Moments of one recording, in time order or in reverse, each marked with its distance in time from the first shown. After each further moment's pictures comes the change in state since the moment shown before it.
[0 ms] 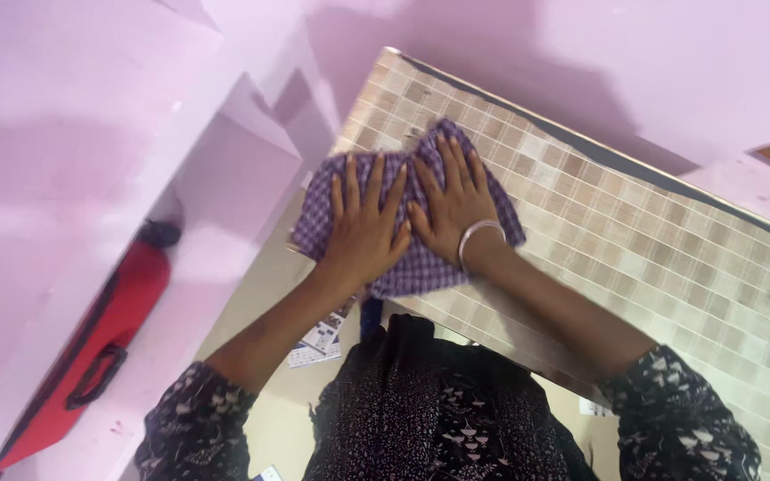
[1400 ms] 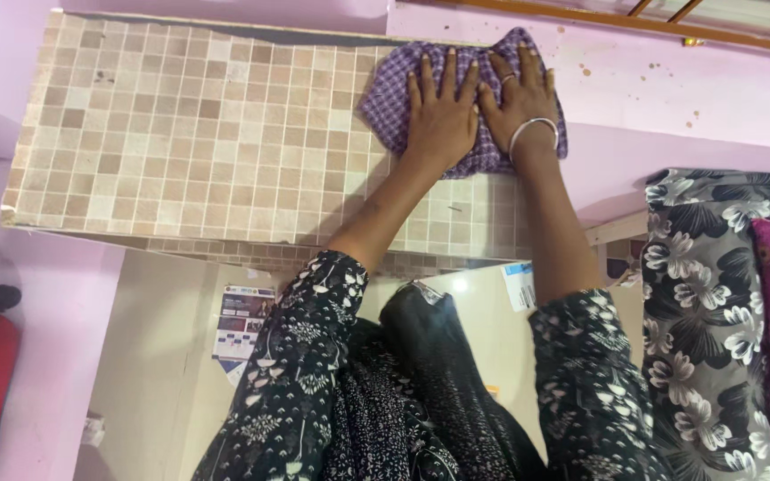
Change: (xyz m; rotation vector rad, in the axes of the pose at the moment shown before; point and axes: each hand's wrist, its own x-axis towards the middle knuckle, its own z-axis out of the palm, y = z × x) left_hand 0.105 0.457 0.206 -0.119 0.005 0.248; right_hand -0.350 0.333 -0.029 0.152 0.255 0.721
